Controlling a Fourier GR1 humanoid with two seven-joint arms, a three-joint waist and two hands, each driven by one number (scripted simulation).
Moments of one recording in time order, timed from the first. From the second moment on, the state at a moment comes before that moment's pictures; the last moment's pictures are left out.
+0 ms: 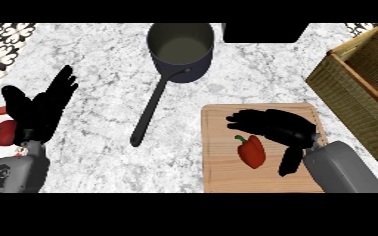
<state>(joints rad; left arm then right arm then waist) -0.18 0.31 0.10 -1.42 0.12 -0.01 0.23 -0.32 -0.41 0.36 -1.33 0.82 0.48 -0.63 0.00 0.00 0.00</state>
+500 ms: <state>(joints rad) -0.20 0.29 0.12 -1.41 0.10 -0.04 0.23 -0.31 -0.36 0.41 -1.26 0.98 0.39 -0.68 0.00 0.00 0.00</state>
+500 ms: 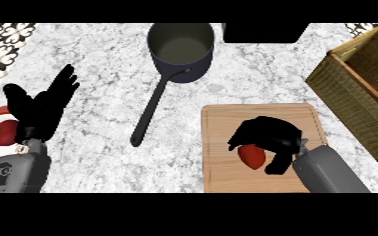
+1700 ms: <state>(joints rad) -0.17 0.29 0.16 -1.43 0.08 -0.04 0.25 -0.37 -0.05 -0.04 -1.22 0.97 0.19 0.08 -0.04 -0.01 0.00</state>
